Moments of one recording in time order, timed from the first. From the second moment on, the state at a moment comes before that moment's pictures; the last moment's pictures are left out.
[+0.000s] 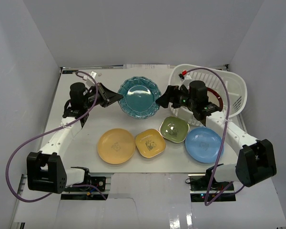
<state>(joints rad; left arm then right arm) -0.13 1.25 0.88 0.12 0.71 -0.91 0.43 1.33 0.96 0.00 -0.38 0.42</state>
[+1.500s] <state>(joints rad) -0.14 0.81 0.69 -0.57 -0.03 -0.68 -0.25 1.16 0.72 -0.07 -0.29 0.66</state>
